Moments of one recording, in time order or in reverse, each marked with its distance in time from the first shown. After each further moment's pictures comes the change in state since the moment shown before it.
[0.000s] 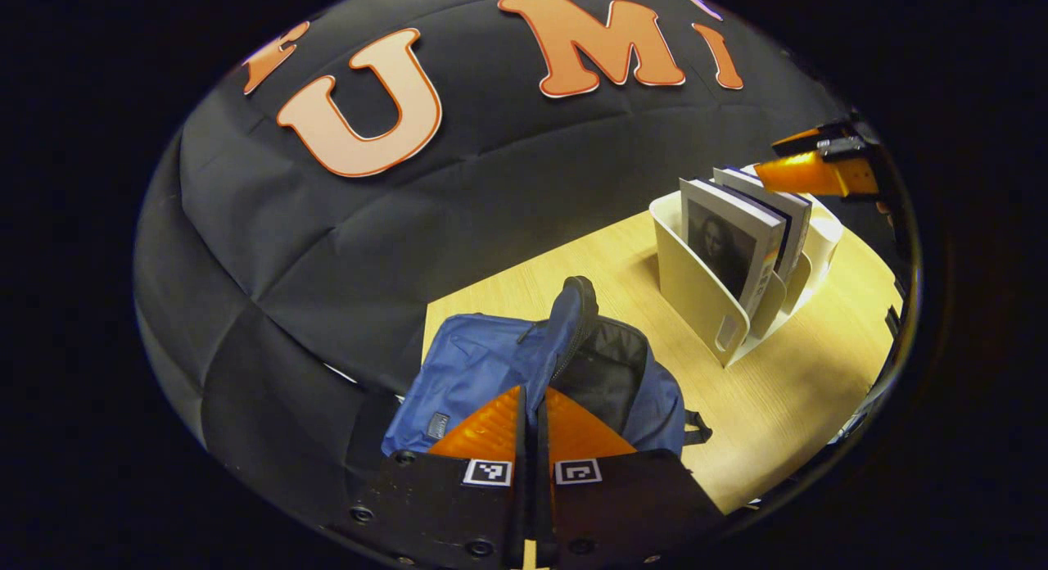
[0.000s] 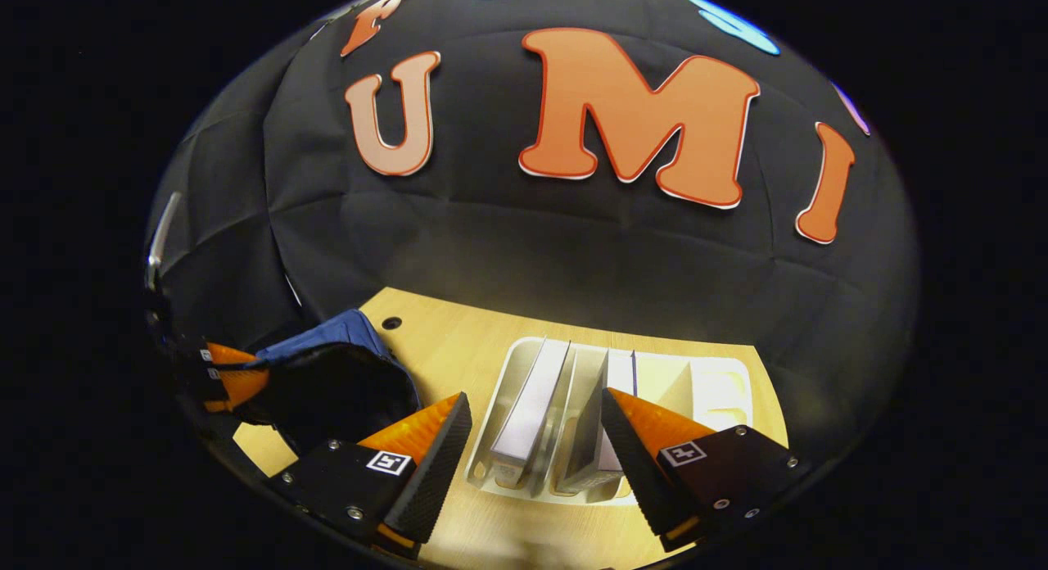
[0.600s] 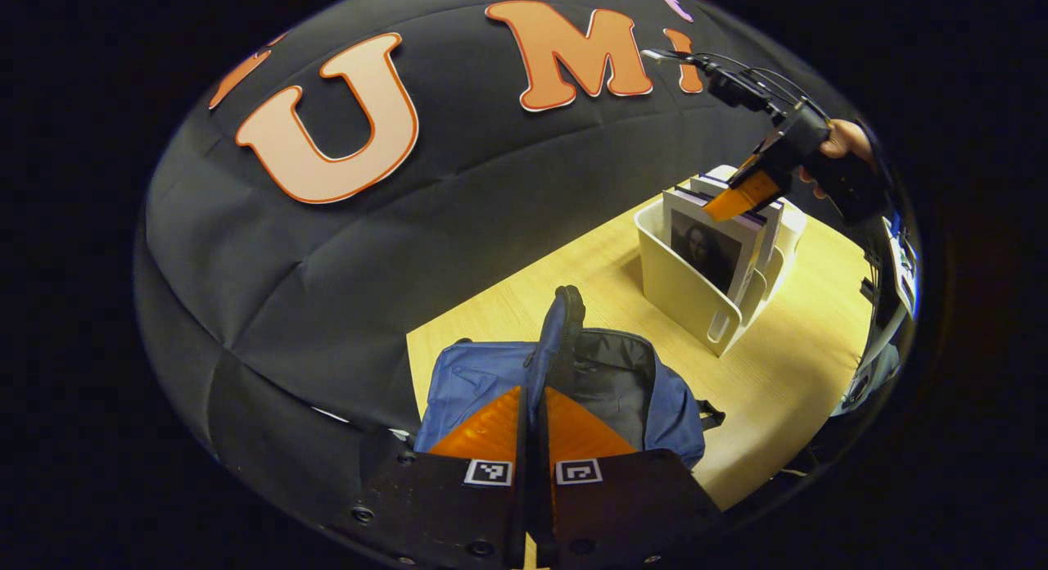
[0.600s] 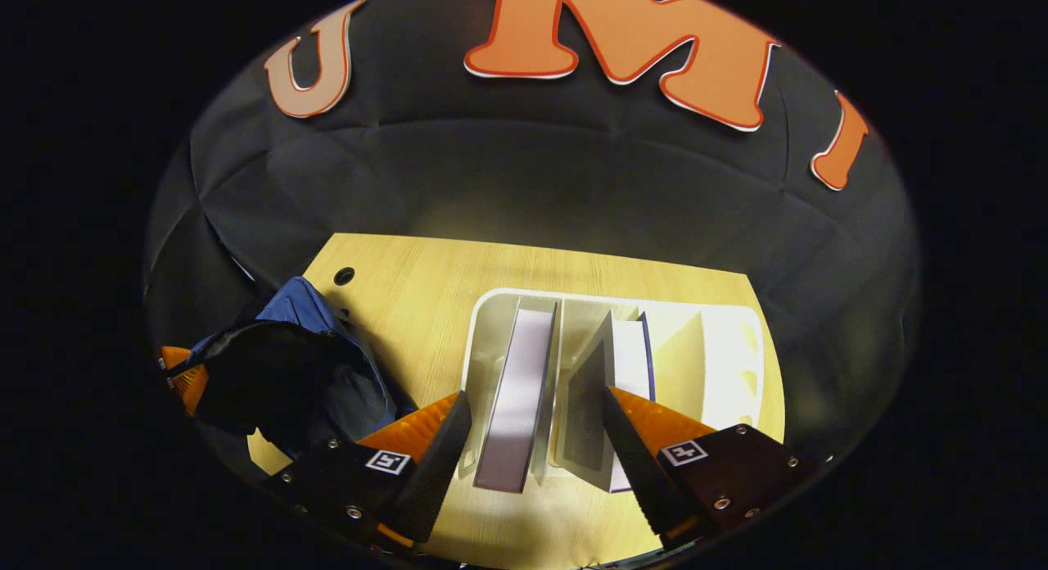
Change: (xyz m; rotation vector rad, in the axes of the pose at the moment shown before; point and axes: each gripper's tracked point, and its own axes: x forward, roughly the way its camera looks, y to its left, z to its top) left arm 0.019 0.034 0.014 0.102 -0.030 -0.166; right arm 0.061 -0.011 -0.025 0.081 0.386 -0.094
